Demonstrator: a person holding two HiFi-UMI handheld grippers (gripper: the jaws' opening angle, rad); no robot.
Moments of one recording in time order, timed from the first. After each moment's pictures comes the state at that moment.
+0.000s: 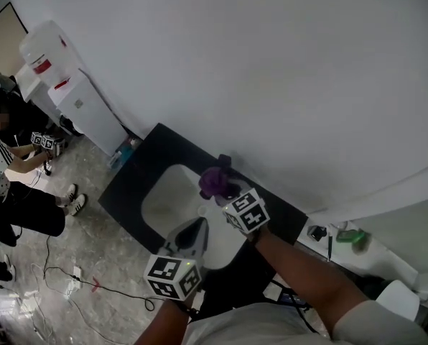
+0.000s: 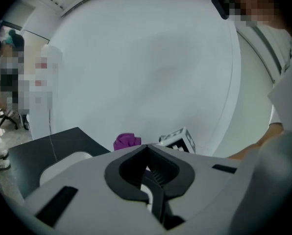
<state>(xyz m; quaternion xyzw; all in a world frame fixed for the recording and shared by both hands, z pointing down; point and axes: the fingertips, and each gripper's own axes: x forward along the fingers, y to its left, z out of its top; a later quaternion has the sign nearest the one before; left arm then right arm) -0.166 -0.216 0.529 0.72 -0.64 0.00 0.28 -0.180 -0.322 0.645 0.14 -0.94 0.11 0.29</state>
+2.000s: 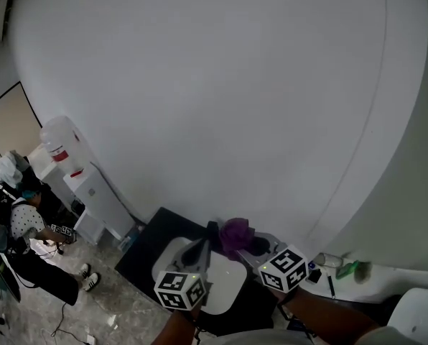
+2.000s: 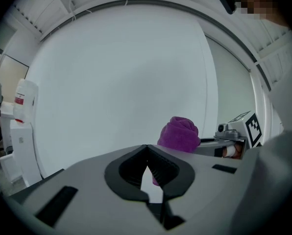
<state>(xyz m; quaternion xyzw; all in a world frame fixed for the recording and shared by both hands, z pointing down) -0.110 -0.235 0.368 0.78 -0.62 -0.01 0.14 -0.036 -0.248 0.368 0.19 -0.97 0.07 0.08</state>
